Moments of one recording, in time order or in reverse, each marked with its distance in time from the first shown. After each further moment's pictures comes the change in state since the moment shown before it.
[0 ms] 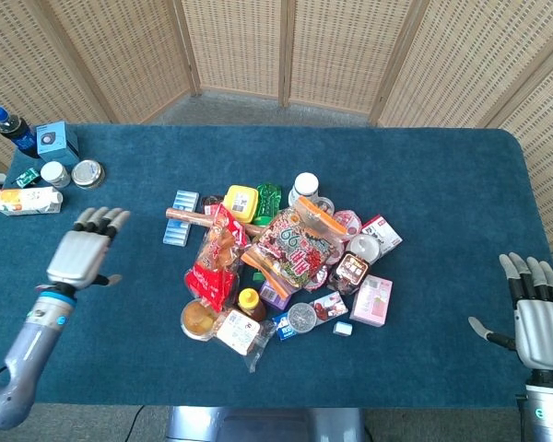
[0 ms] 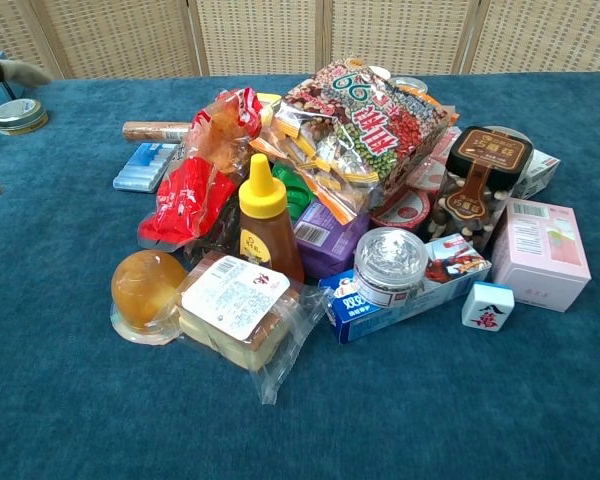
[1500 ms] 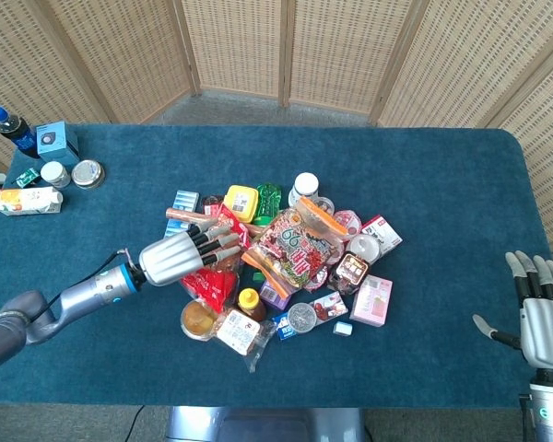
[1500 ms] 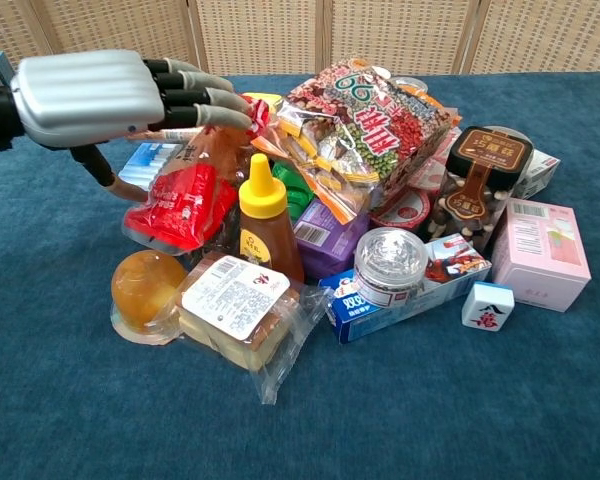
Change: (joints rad) left arm -0.364 -0.303 0.239 0.812 0.854 0.210 -0.547; right arm -0.003 0.014 0.010 -0.016 0.016 0.002 0.014
